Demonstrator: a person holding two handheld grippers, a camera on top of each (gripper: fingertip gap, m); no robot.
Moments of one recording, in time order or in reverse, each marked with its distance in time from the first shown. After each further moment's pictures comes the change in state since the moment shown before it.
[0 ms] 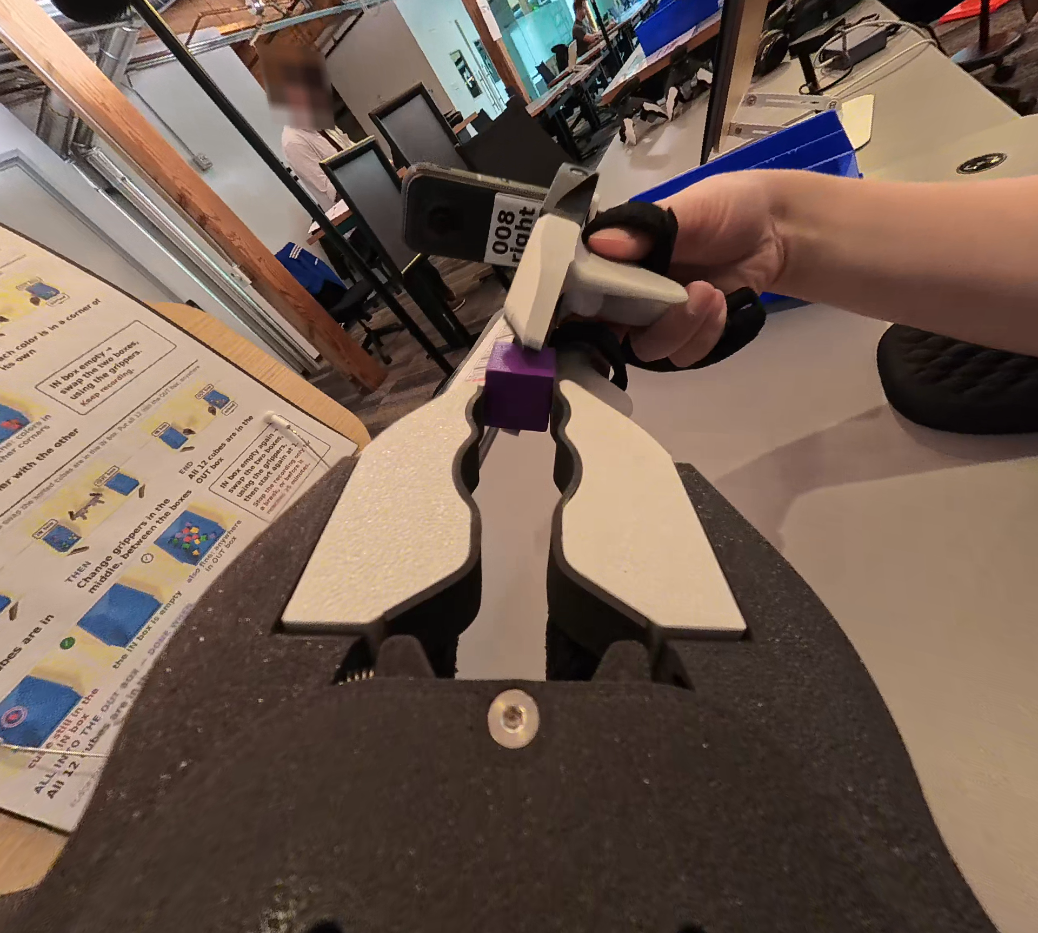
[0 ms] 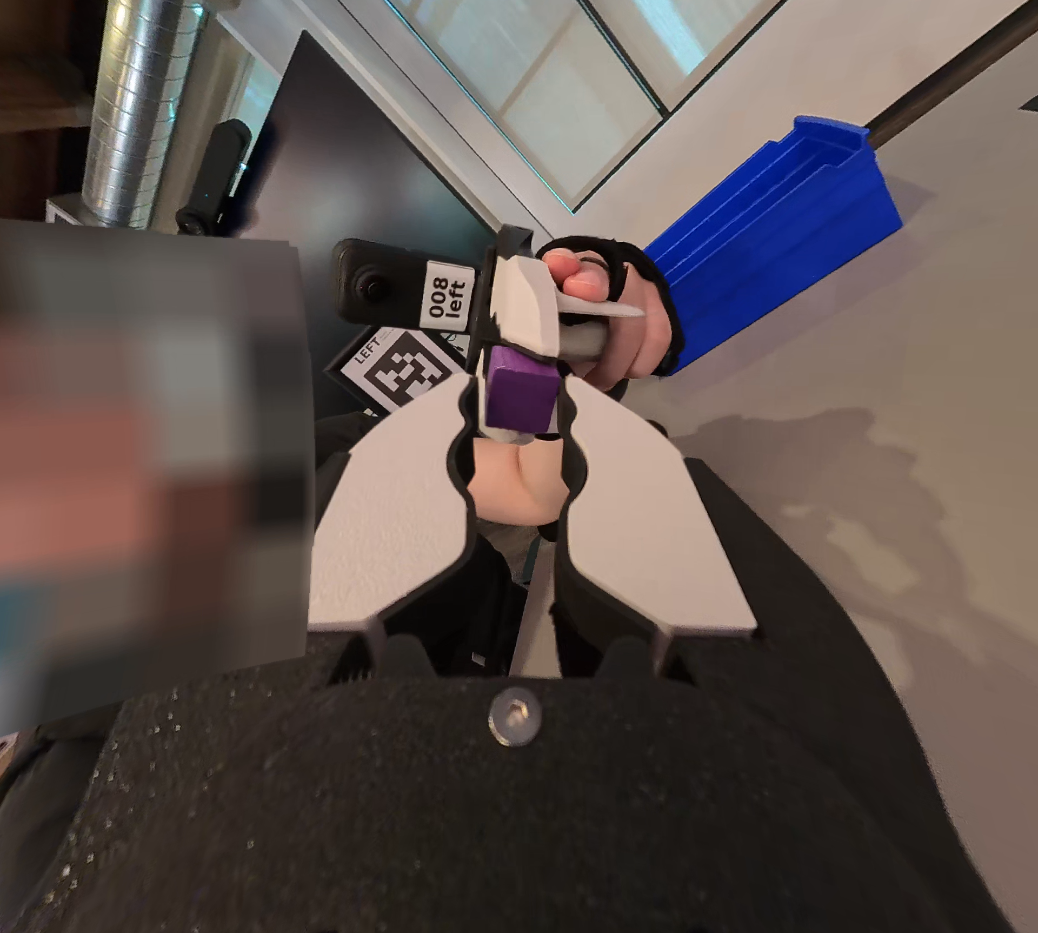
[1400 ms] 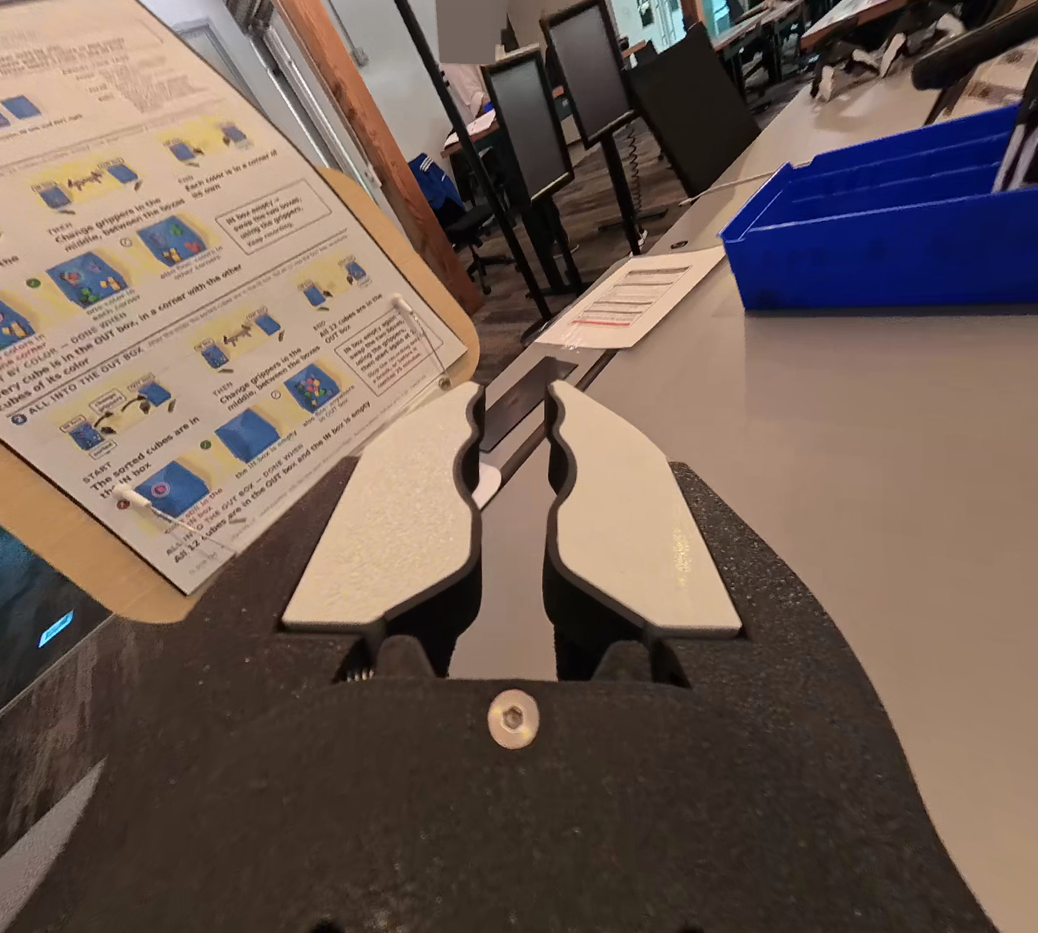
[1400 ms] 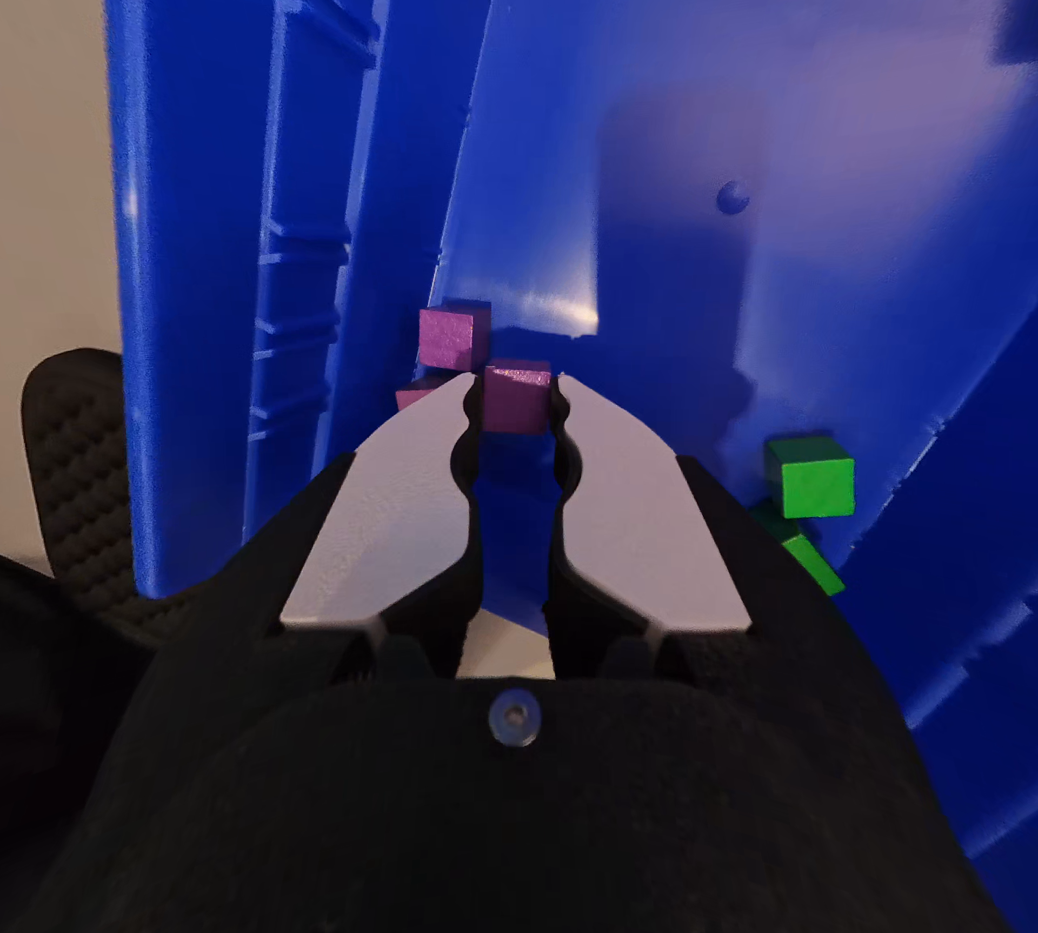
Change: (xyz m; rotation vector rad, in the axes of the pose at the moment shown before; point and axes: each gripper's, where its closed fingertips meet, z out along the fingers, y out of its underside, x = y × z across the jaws) left arm -0.056 0.043 -0.020 -0.116 -0.285 -0.129; right arm 0.020 0.215 -0.427 -0.370 1.410 0.439
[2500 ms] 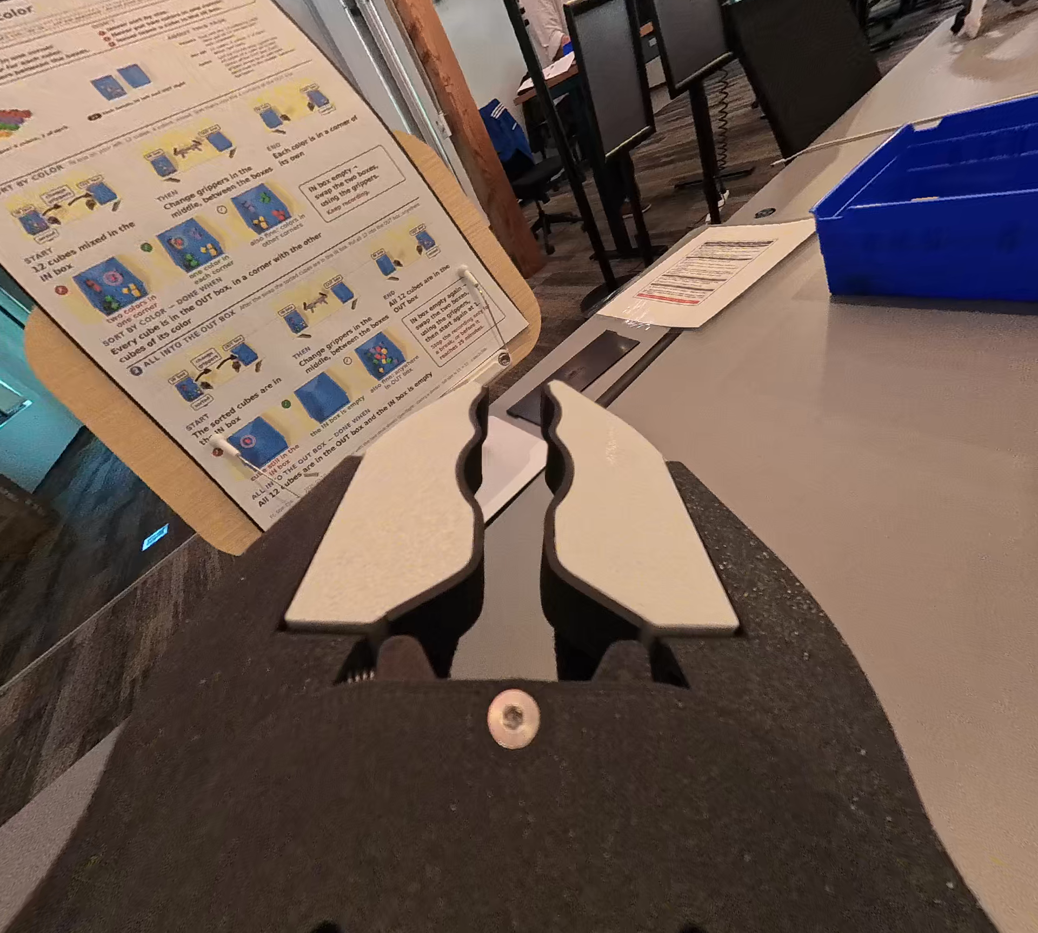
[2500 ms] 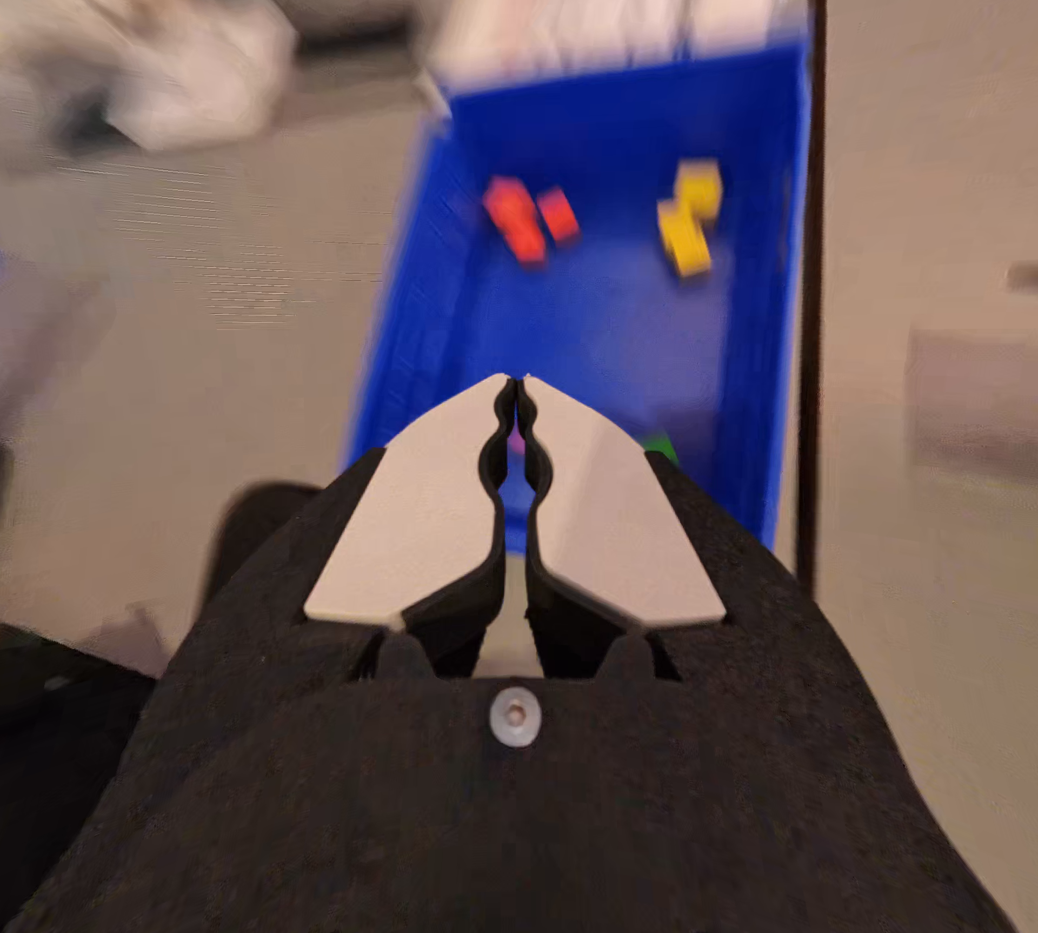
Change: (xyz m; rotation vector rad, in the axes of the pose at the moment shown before) left arm -0.020 -0.005 -0.004 -0.079 -0.136 0.004; right arm 0.022 -0.028 -0.151 0.535 0.004 0.148
